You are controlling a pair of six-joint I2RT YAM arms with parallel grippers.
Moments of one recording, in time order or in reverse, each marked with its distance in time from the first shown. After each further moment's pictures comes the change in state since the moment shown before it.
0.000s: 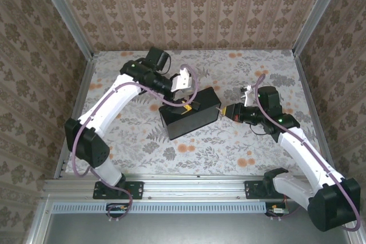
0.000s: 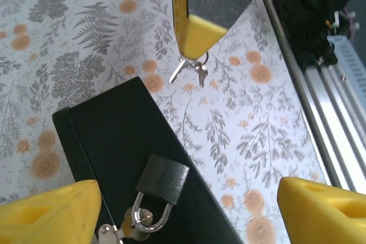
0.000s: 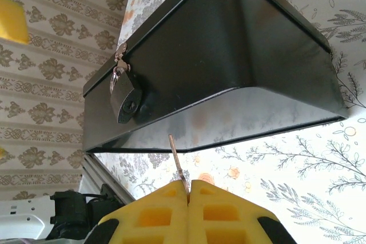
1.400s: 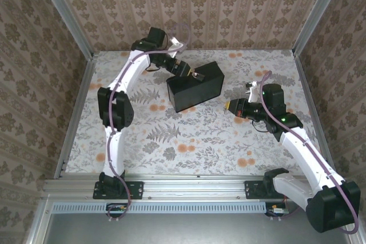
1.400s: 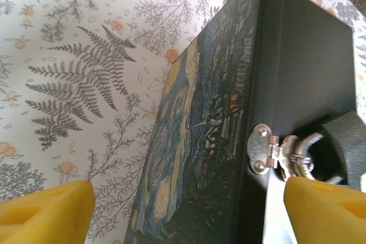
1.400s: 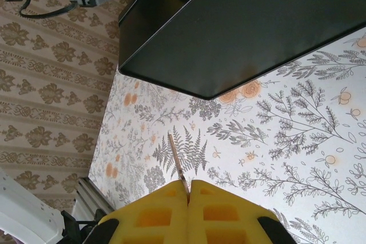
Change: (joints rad) left arm 0.195 0.576 0.553 0.064 -0.145 -0.717; right arm -0.043 -0.009 0.021 0.035 0.034 0.004
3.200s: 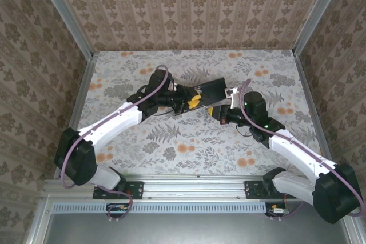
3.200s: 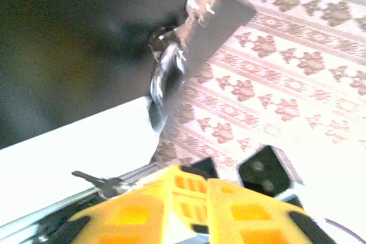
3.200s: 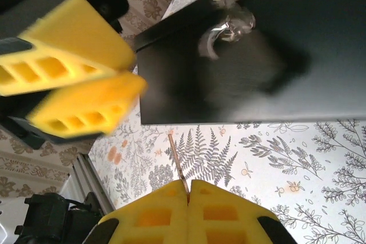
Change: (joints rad) left arm -0.309 -0.813 -1.135 0.859 -0.118 -1.843; right arm 0.237 0.078 -0.144 0.403 0.087 -0.008
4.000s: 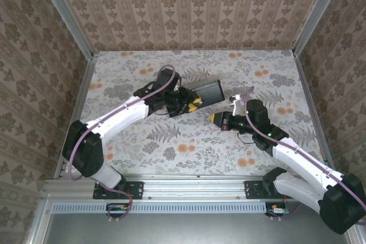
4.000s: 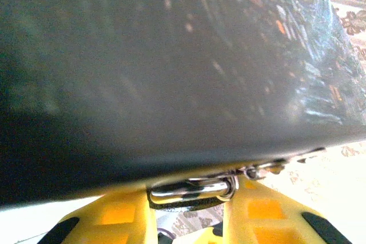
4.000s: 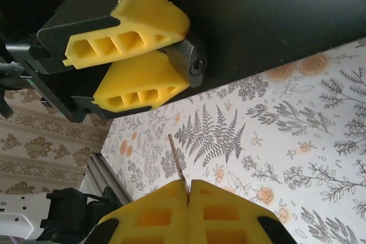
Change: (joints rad) left arm -0.021 0.105 0.107 -0.228 -0.088 0.087; right arm 0.052 -0.120 -0.070 -0.059 0.050 0.121
